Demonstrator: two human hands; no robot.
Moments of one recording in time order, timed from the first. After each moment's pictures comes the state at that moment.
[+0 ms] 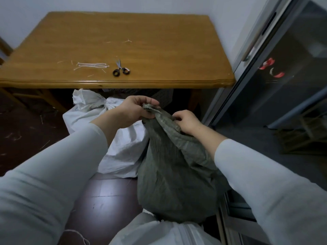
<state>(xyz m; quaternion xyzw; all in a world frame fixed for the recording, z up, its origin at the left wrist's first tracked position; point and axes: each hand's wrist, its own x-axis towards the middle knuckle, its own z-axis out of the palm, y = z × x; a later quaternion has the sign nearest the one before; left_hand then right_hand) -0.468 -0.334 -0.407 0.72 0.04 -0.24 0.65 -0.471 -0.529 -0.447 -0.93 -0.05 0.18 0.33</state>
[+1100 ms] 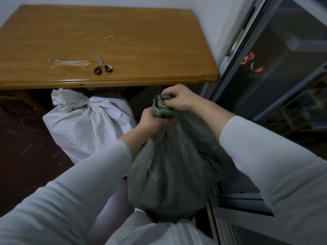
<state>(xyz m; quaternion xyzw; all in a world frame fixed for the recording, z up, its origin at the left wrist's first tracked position) -0.493 -0.436 -0.439 0.74 0.05 -0.13 0.66 -0.447 -0.560 -0.378 -0.89 -0.13 0.20 0.38</state>
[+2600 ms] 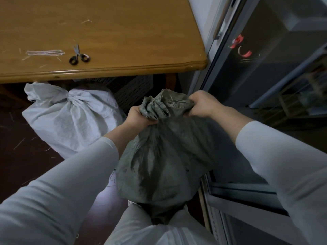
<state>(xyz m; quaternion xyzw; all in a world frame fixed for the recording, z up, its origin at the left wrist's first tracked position) -0.487 -0.490 -0.456 0.78 0.10 -0.15 0.60 -0.459 -0.692 -0.420 -0.95 -0.04 0.23 0.21</state>
